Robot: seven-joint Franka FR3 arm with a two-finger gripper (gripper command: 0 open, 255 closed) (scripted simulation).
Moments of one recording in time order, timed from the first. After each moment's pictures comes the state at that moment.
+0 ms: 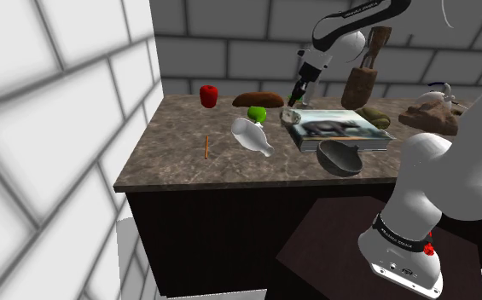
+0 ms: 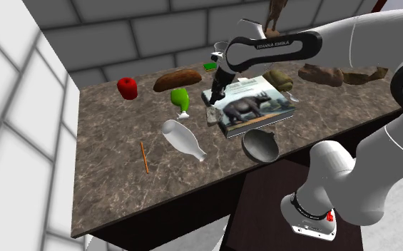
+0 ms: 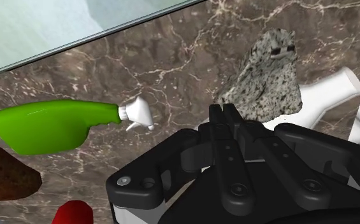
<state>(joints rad) 0.44 -0.25 -0.90 -2.21 0.17 2.19 -1.07</state>
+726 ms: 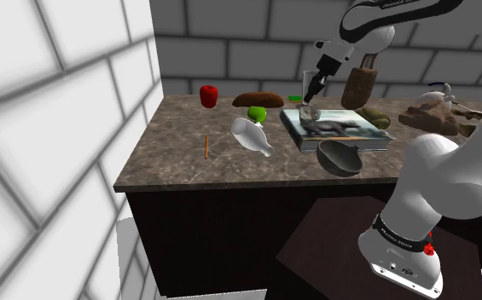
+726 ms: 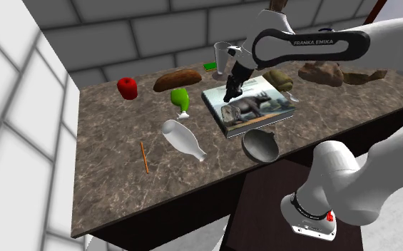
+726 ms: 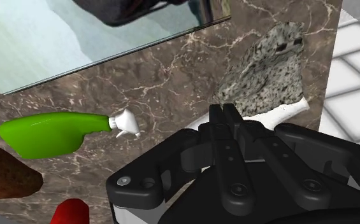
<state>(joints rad) 0.29 -0.51 -0.77 -2.31 -0.02 2.08 -0.96</state>
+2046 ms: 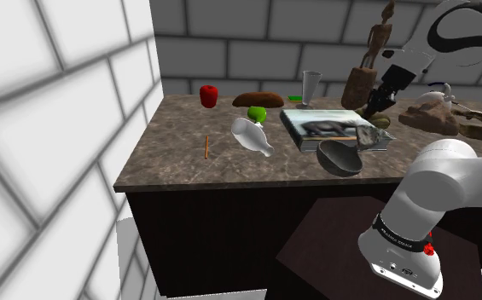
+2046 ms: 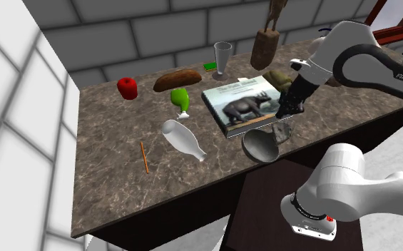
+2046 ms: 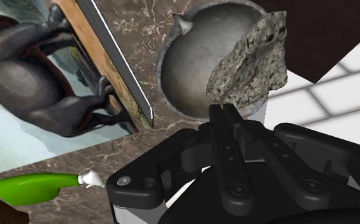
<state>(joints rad) -0.15 -1.16 -0.63 -2.66 -0.24 1.73 -0.99</state>
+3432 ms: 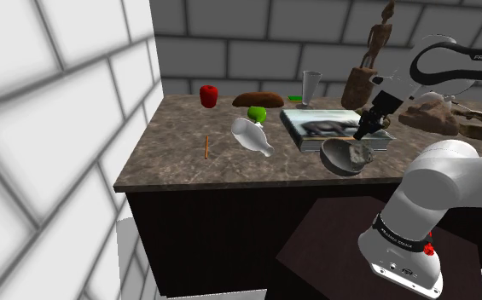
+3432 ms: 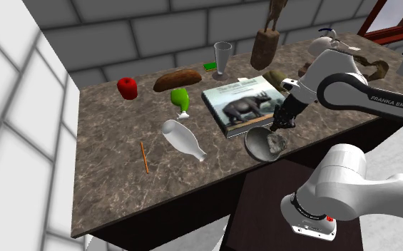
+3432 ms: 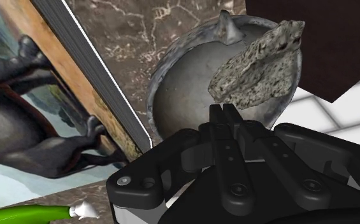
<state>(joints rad) -0.21 -1.16 -0.75 -2.84 -0.34 1.90 -1.04</state>
